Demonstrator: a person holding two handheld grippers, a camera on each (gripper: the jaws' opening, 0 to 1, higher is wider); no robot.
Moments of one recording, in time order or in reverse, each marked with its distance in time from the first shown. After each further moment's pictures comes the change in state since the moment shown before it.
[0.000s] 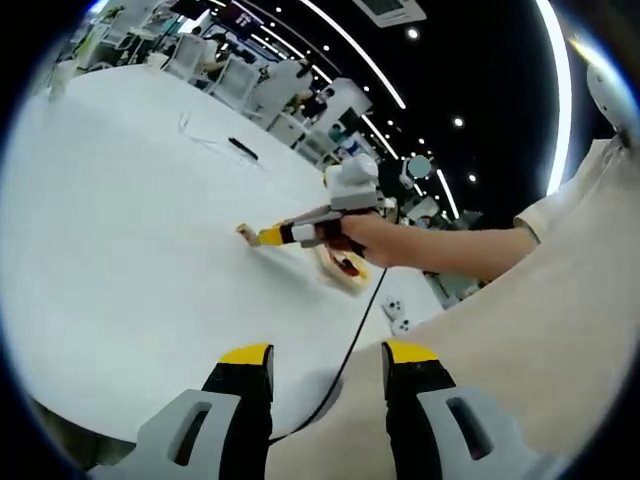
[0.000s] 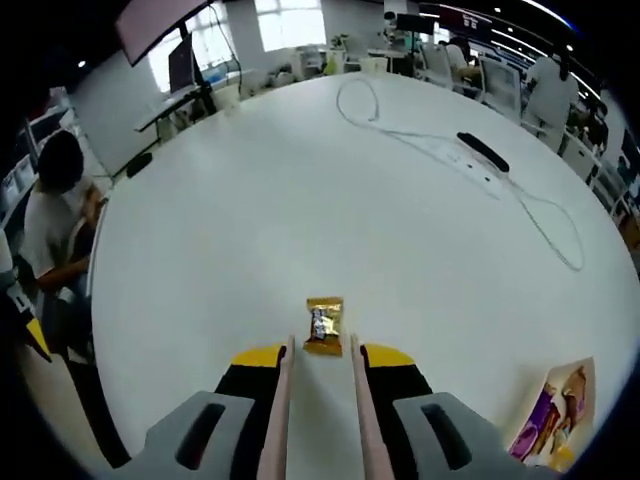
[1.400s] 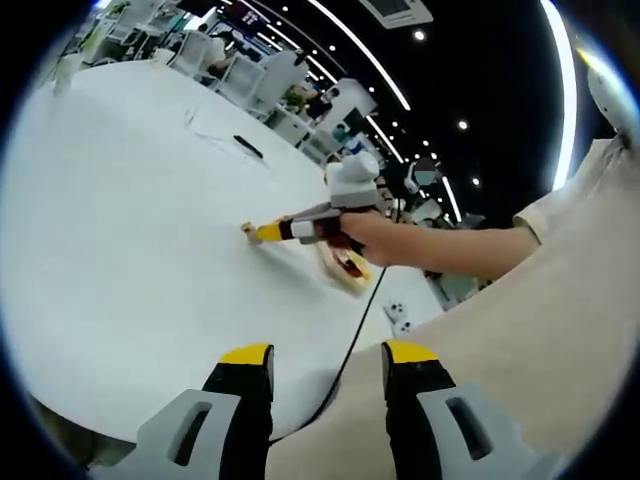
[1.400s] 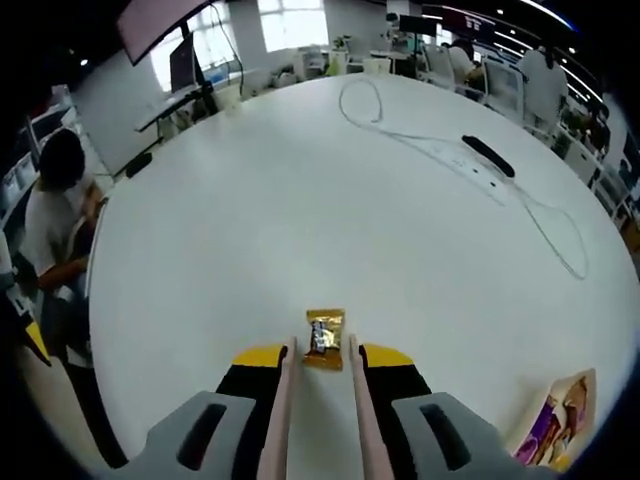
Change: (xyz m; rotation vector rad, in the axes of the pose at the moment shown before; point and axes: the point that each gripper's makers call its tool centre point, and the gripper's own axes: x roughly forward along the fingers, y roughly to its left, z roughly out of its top) left arm 0.003 0.004 0.001 -0.023 0.000 0.007; right arm 0.008 -0.001 0.006 -0.017 -0.009 0.006
